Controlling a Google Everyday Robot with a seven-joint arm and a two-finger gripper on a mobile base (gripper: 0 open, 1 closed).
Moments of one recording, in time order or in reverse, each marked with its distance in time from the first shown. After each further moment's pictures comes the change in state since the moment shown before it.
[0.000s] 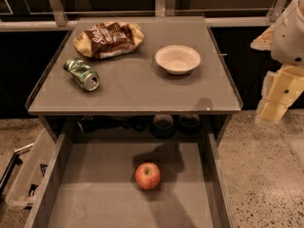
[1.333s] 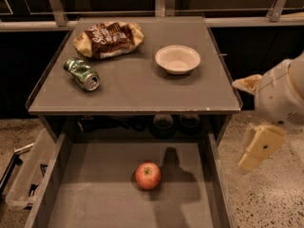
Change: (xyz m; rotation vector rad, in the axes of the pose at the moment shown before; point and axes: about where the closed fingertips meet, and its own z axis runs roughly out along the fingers) arm -0.013 0.067 0.054 -0.021 -0.190 -0.001
